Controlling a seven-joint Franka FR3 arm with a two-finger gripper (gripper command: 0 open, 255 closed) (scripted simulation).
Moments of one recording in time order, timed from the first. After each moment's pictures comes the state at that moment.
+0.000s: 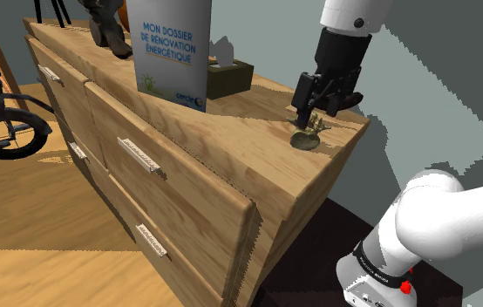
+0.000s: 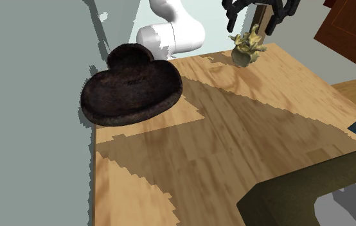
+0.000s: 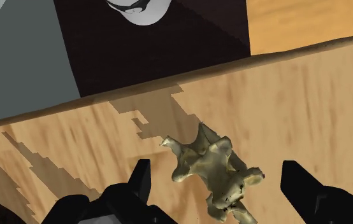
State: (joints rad) arm 0.05 -0.81 0.31 -2.25 0.12 1.44 0.43
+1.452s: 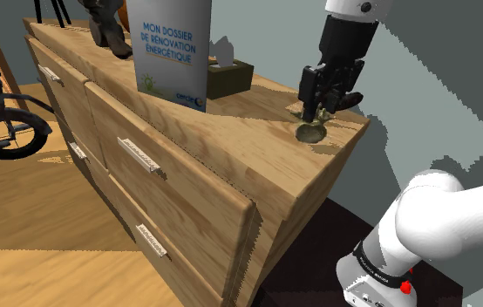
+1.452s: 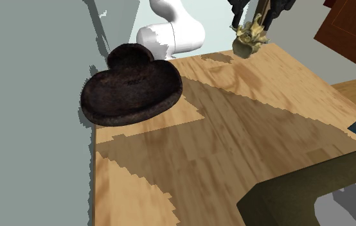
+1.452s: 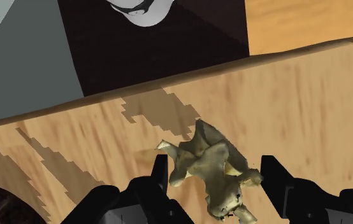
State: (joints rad) arm 0.05 -0.80 0.30 -2.20 0.12 1.40 0.43
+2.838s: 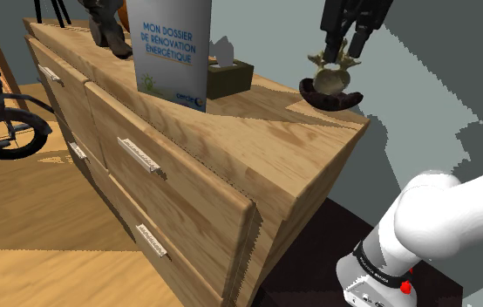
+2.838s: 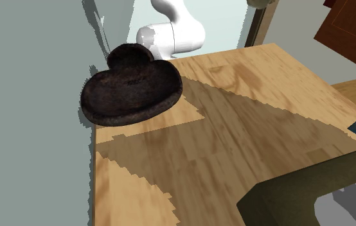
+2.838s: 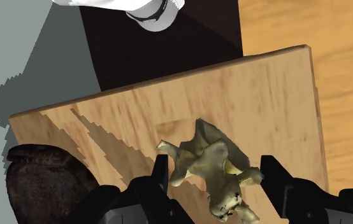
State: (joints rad) arm 0.01 -0.64 0.29 -1.79 0.08 1.15 0.44
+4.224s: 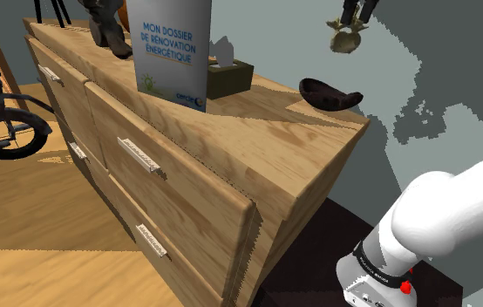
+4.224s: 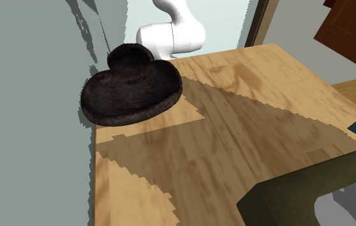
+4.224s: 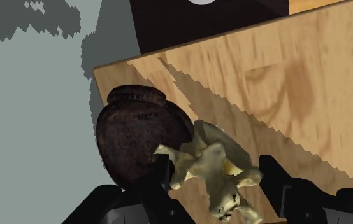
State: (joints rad) arm -0.04 -0.46 0.04 -1.55 -0.09 1.09 0.11
